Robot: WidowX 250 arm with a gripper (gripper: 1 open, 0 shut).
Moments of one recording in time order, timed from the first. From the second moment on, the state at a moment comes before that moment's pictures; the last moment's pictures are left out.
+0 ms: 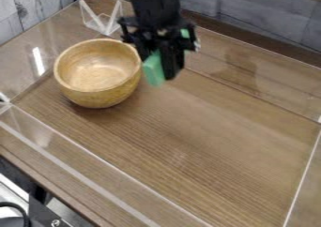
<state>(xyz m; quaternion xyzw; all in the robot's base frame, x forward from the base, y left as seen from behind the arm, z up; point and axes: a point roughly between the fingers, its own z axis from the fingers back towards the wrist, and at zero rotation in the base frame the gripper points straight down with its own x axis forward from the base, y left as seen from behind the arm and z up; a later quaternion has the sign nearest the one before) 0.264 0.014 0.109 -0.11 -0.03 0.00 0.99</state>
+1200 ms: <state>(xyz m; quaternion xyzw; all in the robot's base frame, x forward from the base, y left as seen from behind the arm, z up) 0.287 0.008 0.093 -0.07 -0.02 -0.04 1.00</state>
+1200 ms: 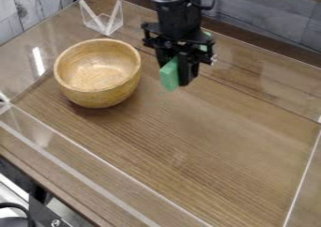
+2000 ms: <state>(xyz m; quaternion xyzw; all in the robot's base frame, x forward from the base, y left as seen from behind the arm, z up) 0.297 0.013 0.073 -0.07 -0.03 -0.04 1.00</state>
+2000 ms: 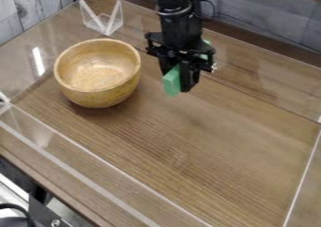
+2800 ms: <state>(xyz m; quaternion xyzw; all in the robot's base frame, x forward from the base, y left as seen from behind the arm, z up) 0.321 0.045 0.022 -0.08 0.00 -0.09 0.99</state>
